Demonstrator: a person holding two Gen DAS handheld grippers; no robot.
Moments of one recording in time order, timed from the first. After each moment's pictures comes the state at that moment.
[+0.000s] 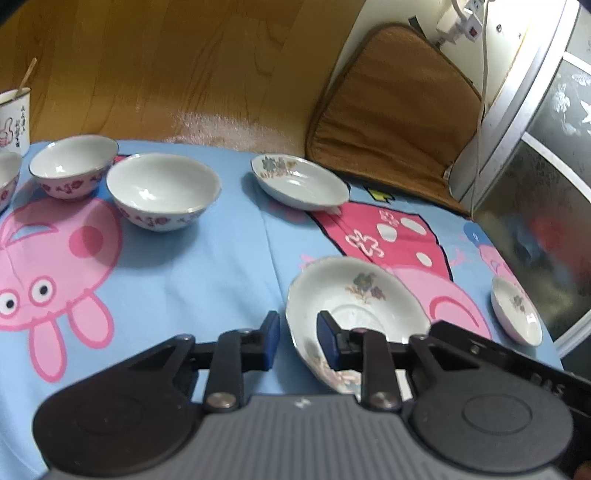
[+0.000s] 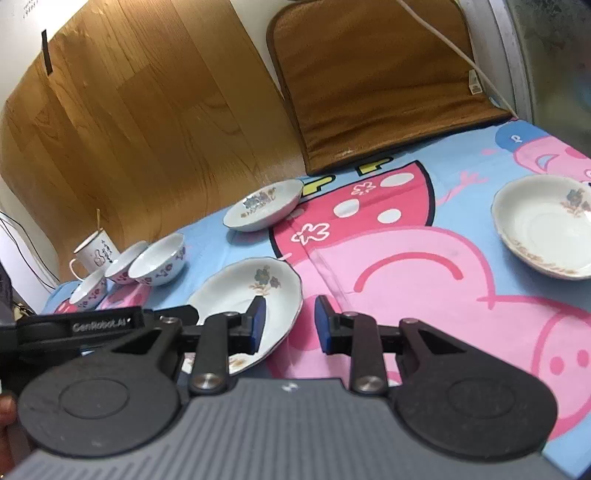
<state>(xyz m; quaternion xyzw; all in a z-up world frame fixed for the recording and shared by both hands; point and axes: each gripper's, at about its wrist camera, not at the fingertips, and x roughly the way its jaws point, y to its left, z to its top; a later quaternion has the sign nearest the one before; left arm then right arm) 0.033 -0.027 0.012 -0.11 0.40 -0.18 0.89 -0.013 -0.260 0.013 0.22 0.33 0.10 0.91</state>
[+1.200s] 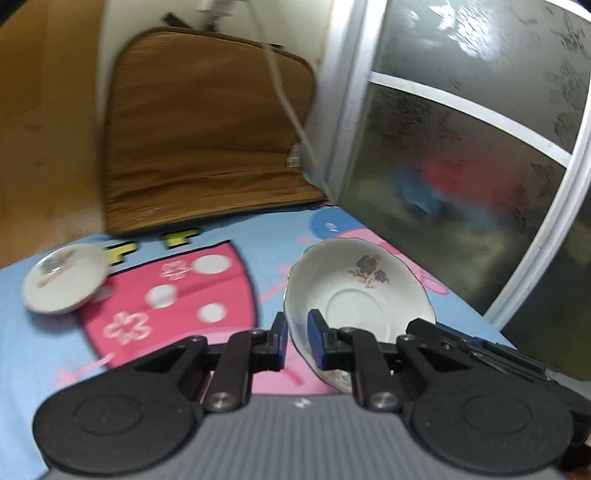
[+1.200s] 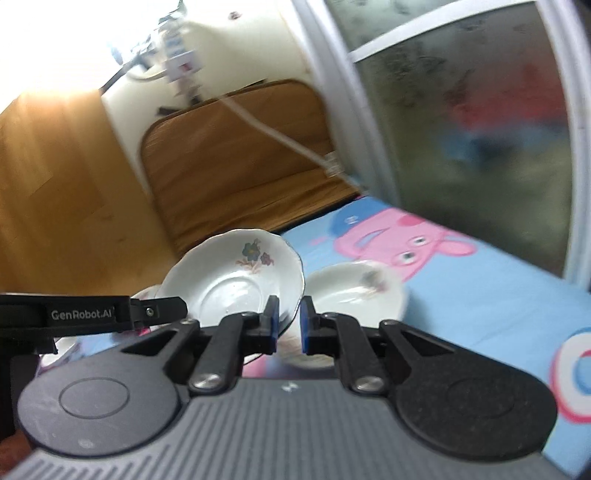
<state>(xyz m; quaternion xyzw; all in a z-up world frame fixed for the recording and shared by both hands) 0.035 -0.224 0.051 0.03 0.33 -0.34 0.88 -0.069 -0.387 0.018 0.24 0.21 -0.08 0.94</state>
